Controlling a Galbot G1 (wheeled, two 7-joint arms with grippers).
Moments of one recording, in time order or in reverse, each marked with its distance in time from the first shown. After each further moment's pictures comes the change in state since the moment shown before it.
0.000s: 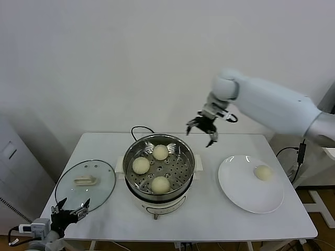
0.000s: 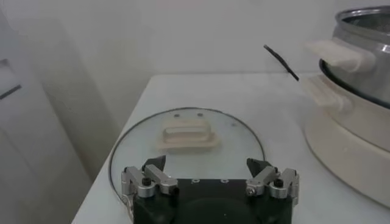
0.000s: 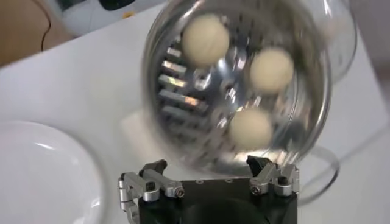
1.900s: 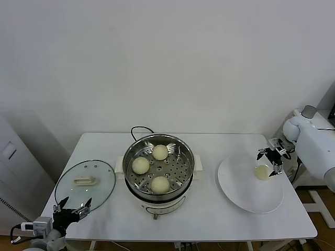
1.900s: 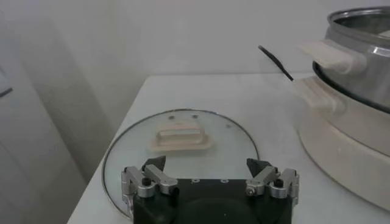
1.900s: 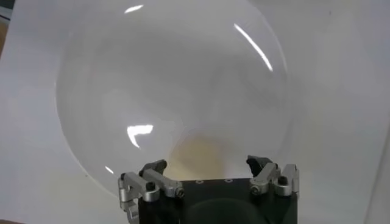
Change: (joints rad) left arm -0.015 0.010 0.018 0.002 0.000 0.008 0.000; right arm -0.506 -0.086 0.539 -0.583 -0.504 0.108 0.133
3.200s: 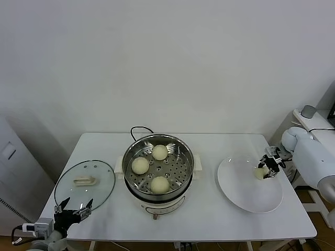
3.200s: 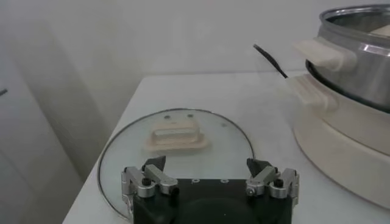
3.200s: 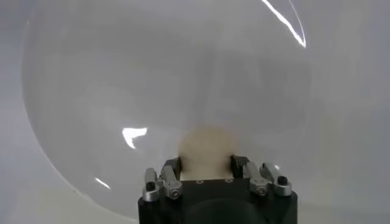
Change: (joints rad) left arm 0.006 -0.008 0.005 -0.008 0.013 0.000 -0.001; right arm -0.081 0.024 0.115 -0.025 -0.064 -0.042 0.058
